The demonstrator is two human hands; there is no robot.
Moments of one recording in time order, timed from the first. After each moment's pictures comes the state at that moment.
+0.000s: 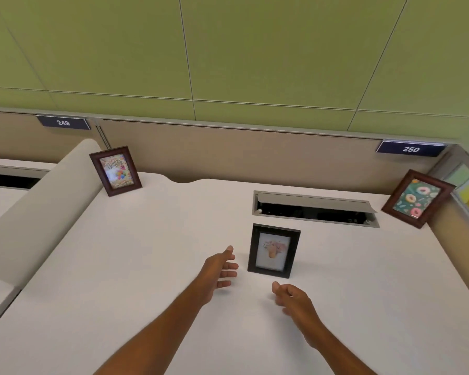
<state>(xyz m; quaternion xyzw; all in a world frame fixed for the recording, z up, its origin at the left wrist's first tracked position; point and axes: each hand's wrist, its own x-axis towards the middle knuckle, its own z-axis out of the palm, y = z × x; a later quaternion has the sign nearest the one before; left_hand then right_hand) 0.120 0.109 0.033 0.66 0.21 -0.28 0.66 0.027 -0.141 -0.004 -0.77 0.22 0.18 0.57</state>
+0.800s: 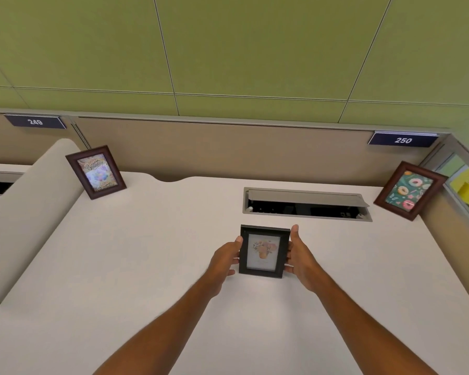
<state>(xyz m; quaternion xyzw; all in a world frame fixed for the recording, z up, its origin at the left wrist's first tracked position) 0.147 0.052 0.043 0.71 0.12 -0.28 0.63 0.139 -0.177 0.044 -0.65 0.27 0.20 0.68</state>
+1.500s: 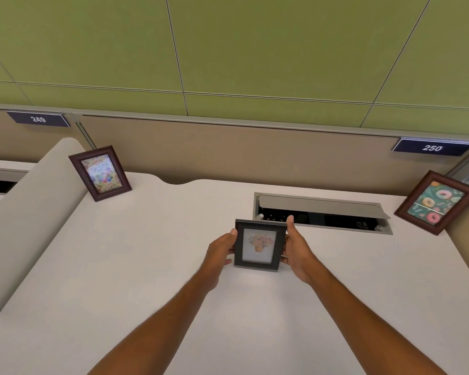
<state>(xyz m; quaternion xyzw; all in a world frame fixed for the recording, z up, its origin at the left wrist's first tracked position) 0.207 0.083 0.039 0.70 0.14 -0.23 0.67 0.212 -0.141 0.050 -0.64 0.25 0.21 0.70</state>
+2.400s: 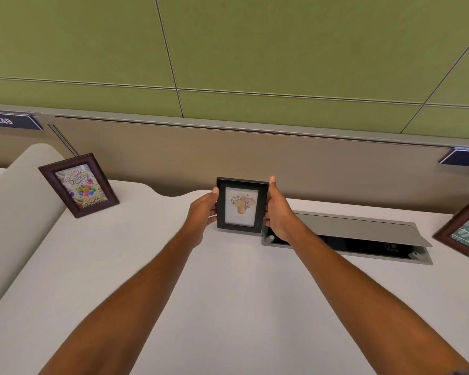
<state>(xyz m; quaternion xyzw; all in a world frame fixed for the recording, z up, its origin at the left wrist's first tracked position) 0.415 0.123 0.041 0.69 0.15 -0.15 0.69 0.421 -0.090 0.050 -0.63 0.22 0.19 0.72</state>
